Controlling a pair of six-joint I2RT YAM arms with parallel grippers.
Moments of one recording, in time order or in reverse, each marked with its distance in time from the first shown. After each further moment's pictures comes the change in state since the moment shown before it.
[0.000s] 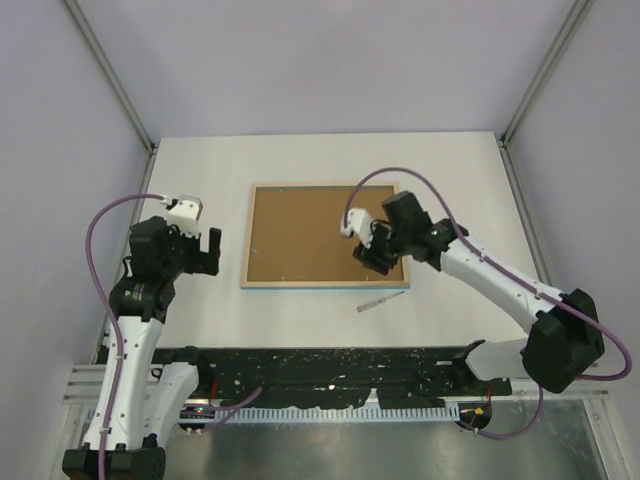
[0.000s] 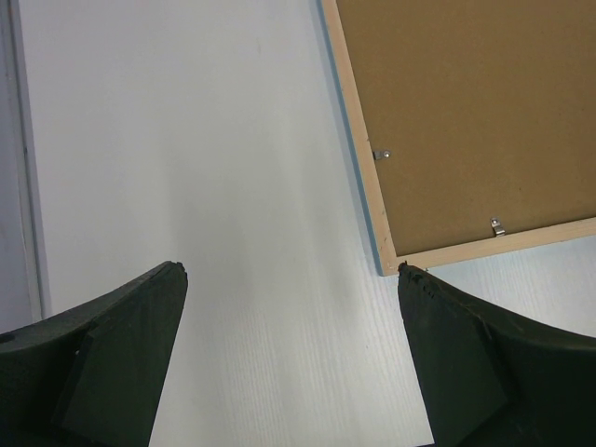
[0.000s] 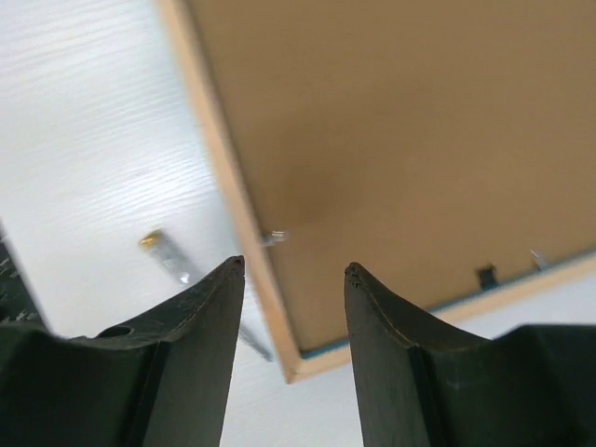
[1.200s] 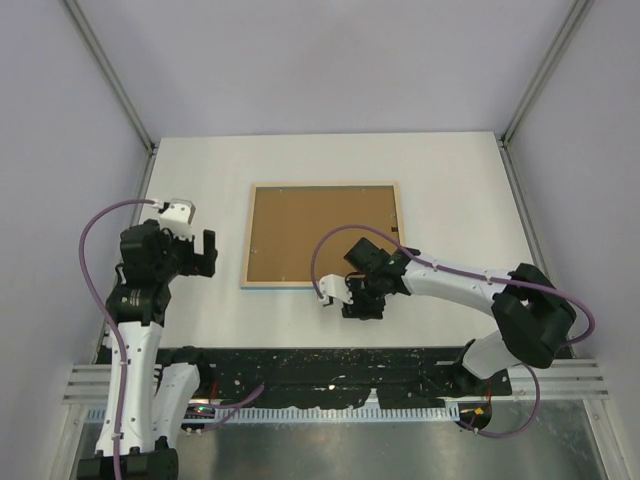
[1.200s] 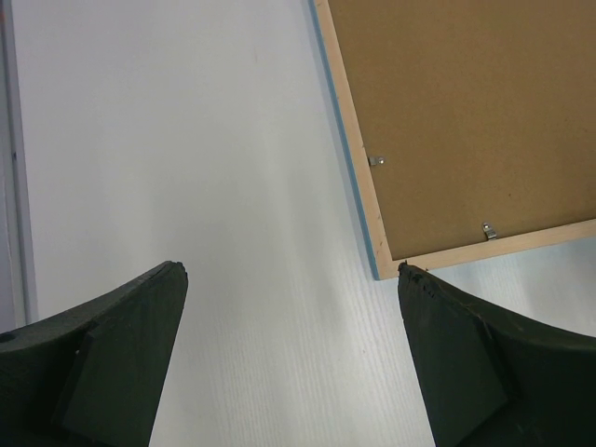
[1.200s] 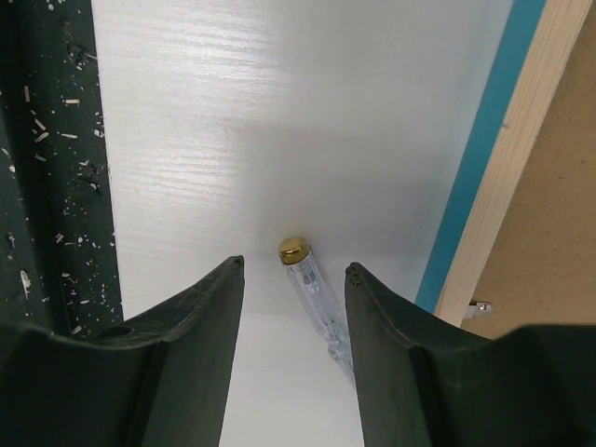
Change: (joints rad) left arm 0.109 -0.041 -0.032 0.021 0.132 0.021; right arm 0.351 0.138 -0.180 -0.060 0.017 -0.220
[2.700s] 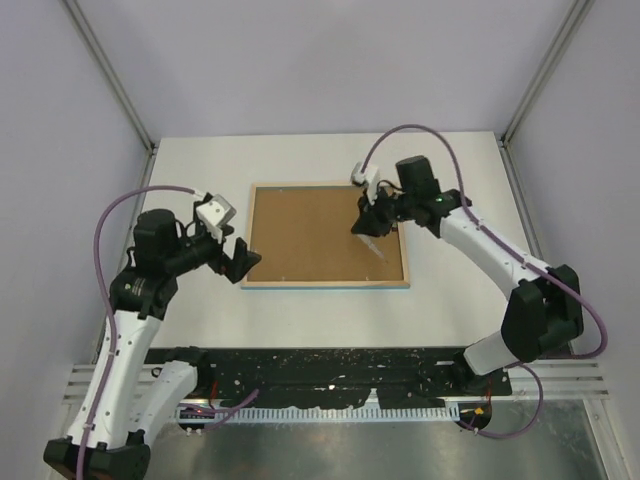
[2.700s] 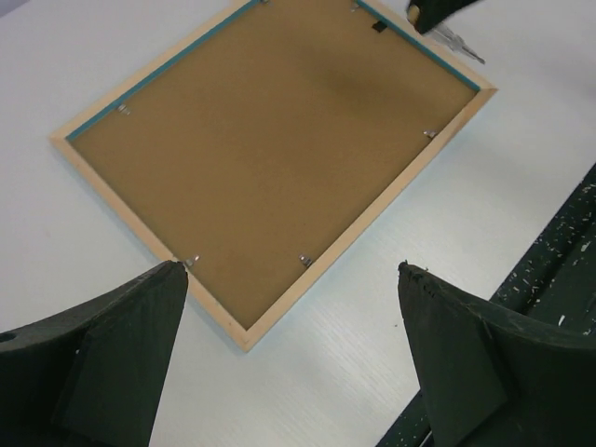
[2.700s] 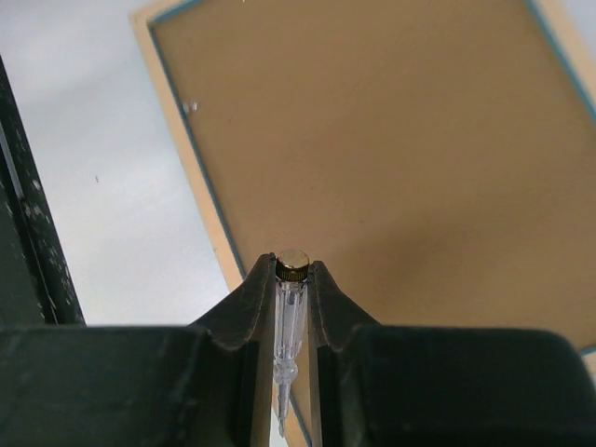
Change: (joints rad) left arm -0.204 0.048 0.090 0.022 0.372 0.057; right arm -0.377 0.021 0.323 0.094 -0.290 0.321
